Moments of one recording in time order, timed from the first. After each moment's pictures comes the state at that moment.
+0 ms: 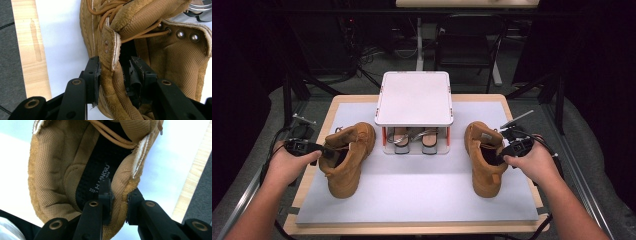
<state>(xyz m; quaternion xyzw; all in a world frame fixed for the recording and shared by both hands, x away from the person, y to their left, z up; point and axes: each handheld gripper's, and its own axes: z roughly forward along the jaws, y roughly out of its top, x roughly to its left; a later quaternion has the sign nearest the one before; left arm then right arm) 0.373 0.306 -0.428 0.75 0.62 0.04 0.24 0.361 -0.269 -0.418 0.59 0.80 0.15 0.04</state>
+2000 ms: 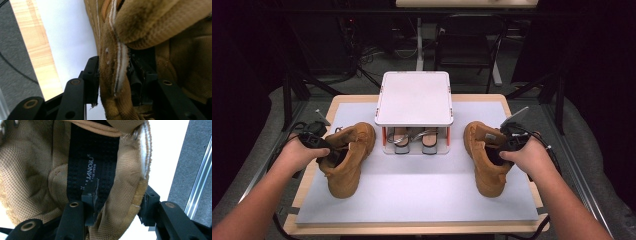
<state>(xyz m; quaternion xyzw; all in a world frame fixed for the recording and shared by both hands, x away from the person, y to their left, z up) 0.405 0.286 -0.439 0.77 0.63 0.00 0.10 0.378 -0.263 -0.423 0.67 0.74 0.05 0.04</state>
